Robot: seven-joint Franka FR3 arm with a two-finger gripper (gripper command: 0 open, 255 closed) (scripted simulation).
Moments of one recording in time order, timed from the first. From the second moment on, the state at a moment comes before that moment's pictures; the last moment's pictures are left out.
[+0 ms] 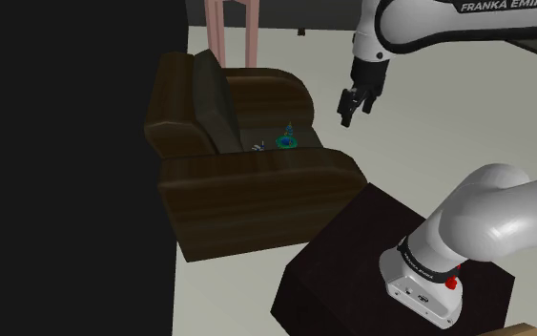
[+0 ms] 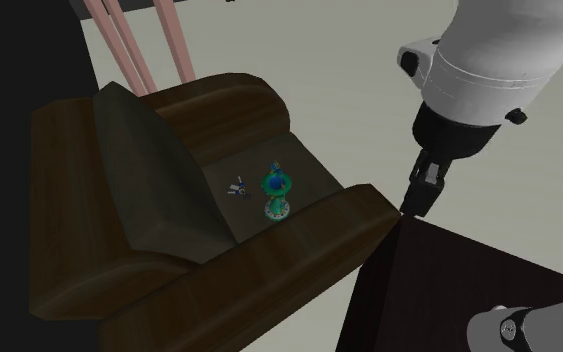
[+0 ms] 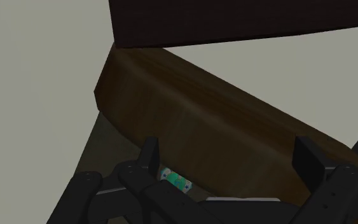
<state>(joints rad) -0.05 -0.64 -0.02 -2.48 -0.10 1.75 0.03</state>
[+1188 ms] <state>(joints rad) -0.09 0.01 -0.15 -2.25 -0.04 2.22 -0.17</state>
